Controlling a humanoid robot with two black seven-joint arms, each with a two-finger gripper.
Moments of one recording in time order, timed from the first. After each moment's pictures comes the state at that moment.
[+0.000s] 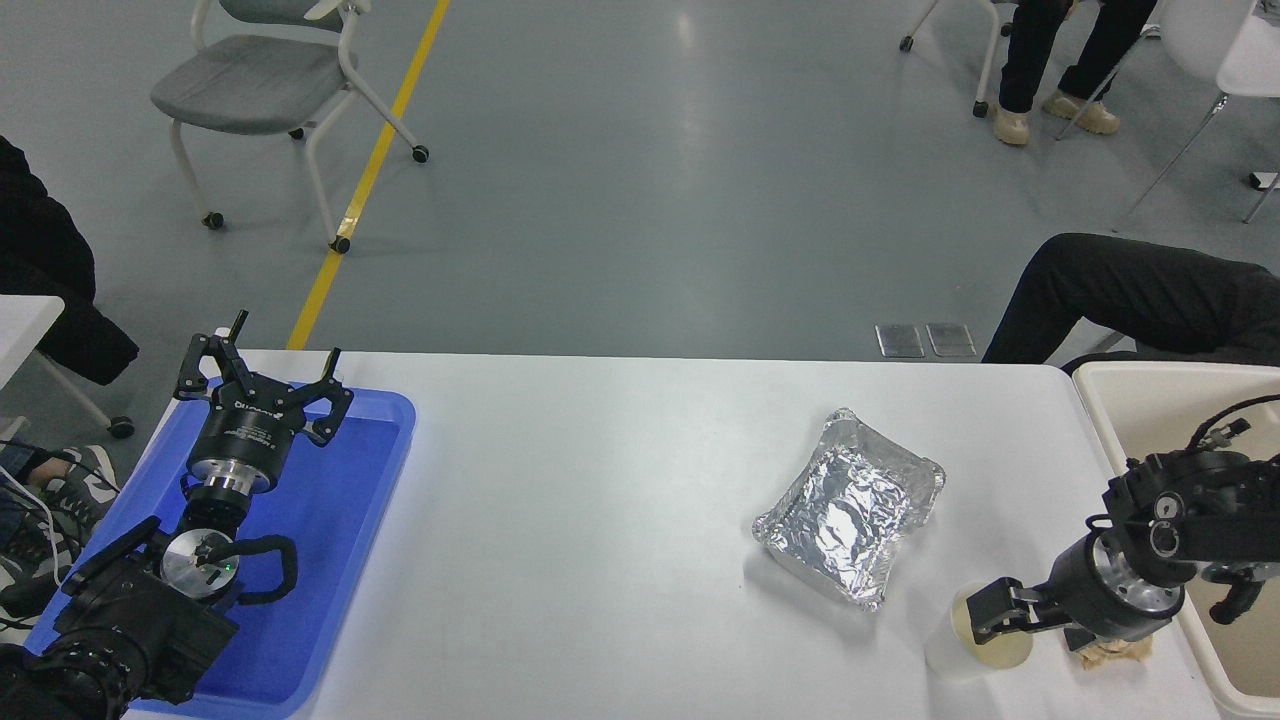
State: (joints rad) left arm -0.63 0.20 -0.89 -0.20 -0.21 -0.79 -0.32; right arm 1.33 -0.64 -0.90 1.30 -0.65 0.36 -0.07
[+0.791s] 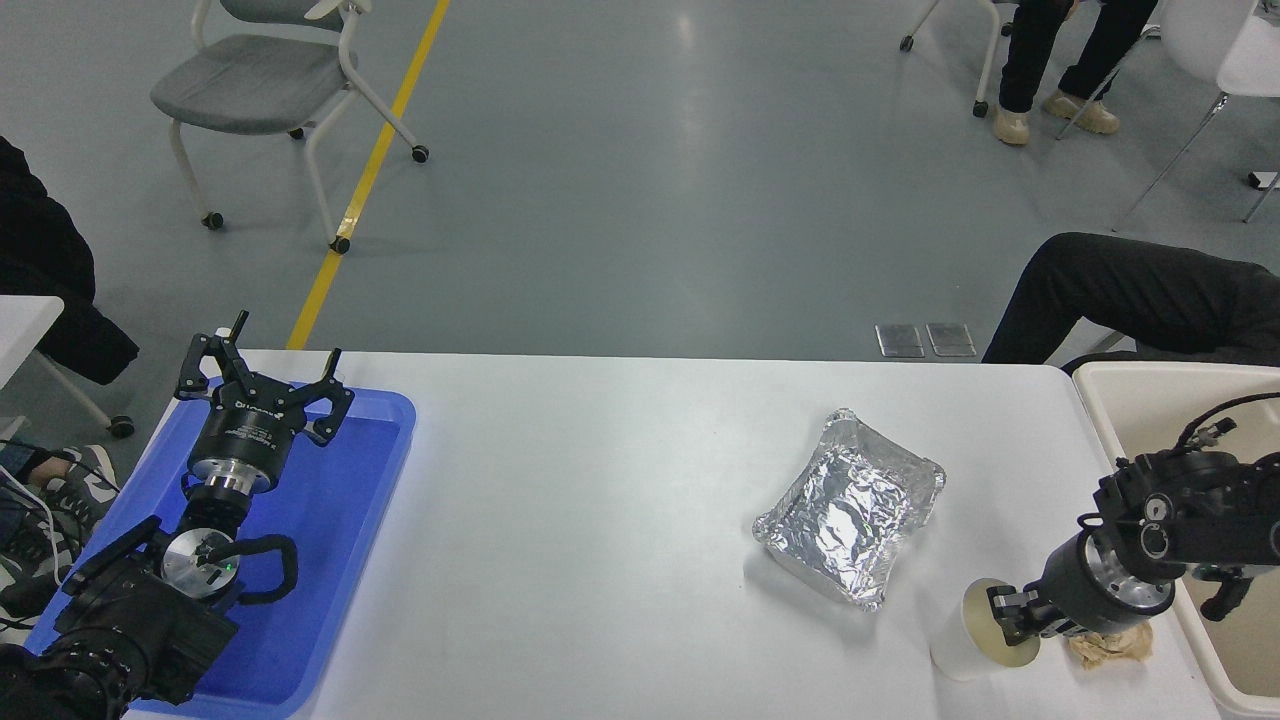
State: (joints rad) left arm -0.63 0.20 -0.89 -0.20 -0.21 -0.79 -0.32; right arm 1.35 -0.63 -0.90 1.29 -0.67 0.37 -0.06
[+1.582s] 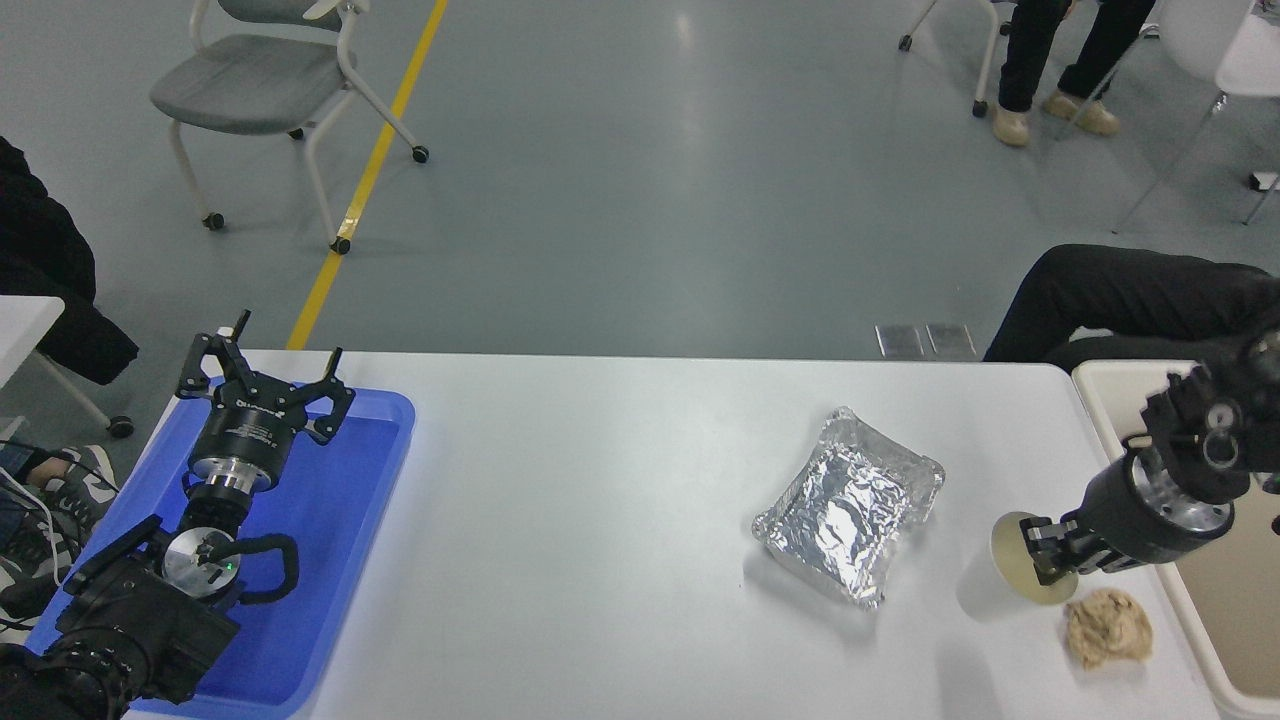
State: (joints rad) left arm -0.63 0.19 -0.89 -0.20 -0.21 -0.79 -0.32; right arm 1.92 -0.67 -1.22 1.55 -0.53 0.49 -0.06
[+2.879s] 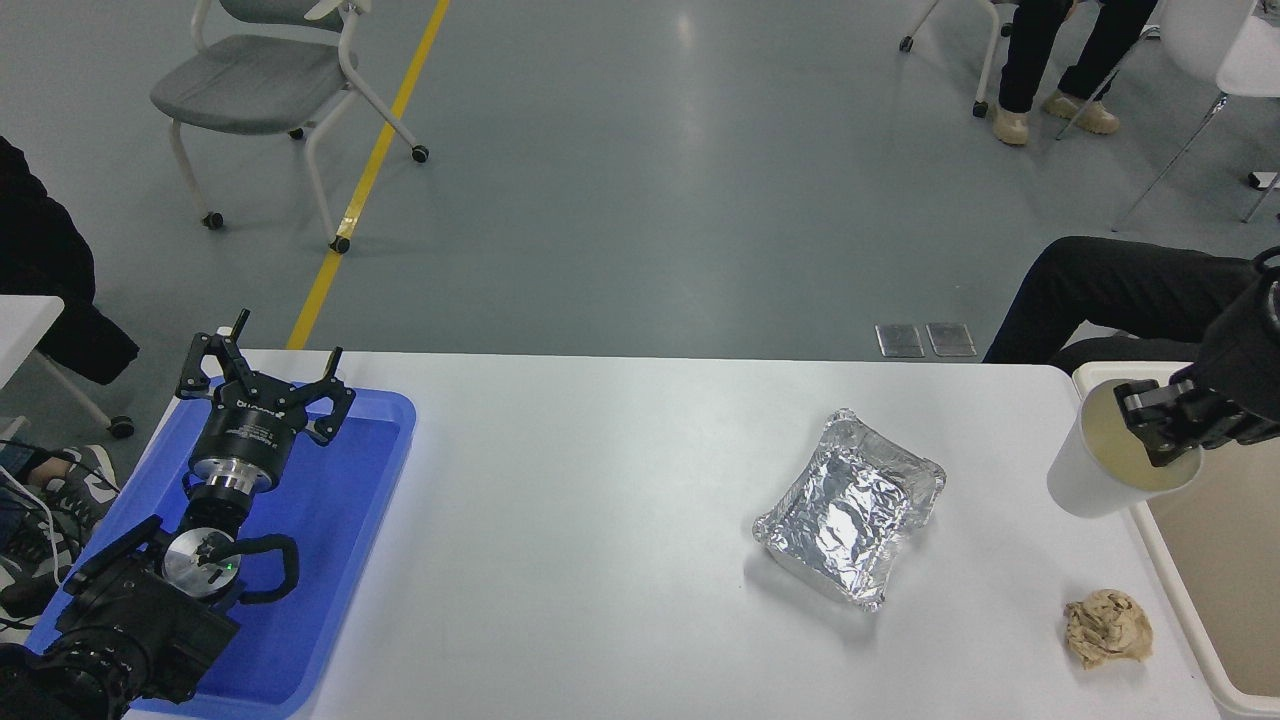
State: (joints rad) left arm -0.63 0.19 -0.89 -0.20 -0.21 -0.79 -0.32; right arm 2.46 -0.51 -1.59 1.68 -0.39 0.59 -0.07
